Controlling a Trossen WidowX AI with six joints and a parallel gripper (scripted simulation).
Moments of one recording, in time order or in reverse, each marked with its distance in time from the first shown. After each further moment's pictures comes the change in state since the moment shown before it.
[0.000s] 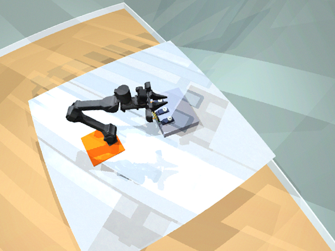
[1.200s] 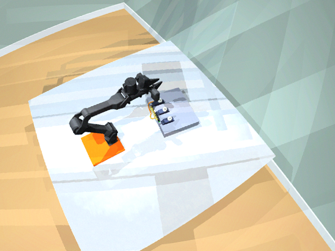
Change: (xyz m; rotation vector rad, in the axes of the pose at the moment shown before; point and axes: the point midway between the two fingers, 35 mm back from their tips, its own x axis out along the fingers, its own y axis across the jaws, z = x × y) arm -0.020 0.175 -0.104 -0.112 0.146 0.559
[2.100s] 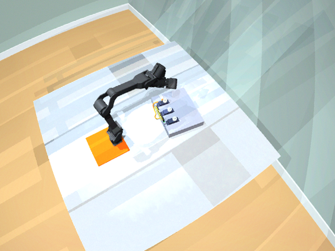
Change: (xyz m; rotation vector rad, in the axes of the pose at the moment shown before) arm 0.076 0.041 -0.079 -0.520 0.624 0.286
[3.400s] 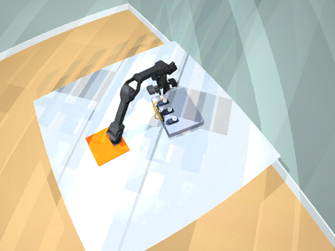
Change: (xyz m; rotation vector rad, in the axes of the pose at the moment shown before) arm 0.075 0.082 -0.048 -0.699 0.519 0.685
